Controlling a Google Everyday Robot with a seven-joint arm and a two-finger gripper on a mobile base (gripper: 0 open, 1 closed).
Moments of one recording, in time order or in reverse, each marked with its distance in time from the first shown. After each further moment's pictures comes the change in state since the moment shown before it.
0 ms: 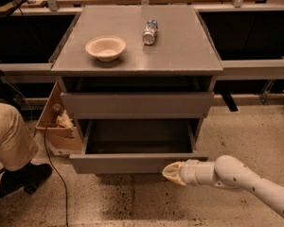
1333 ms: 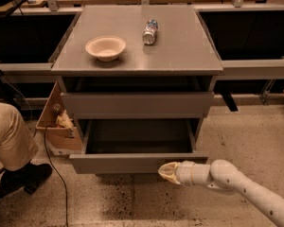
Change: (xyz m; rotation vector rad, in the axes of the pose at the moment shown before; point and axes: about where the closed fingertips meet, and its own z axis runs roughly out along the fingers) arm 0.017 -0.013 0.036 0.025 -0.103 0.084
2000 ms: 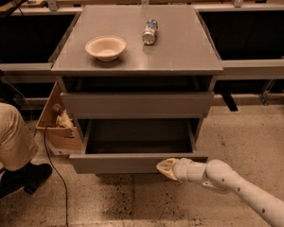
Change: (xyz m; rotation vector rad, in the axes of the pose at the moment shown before) arm 0.007 -0.026 0.020 0.079 -0.024 0.016
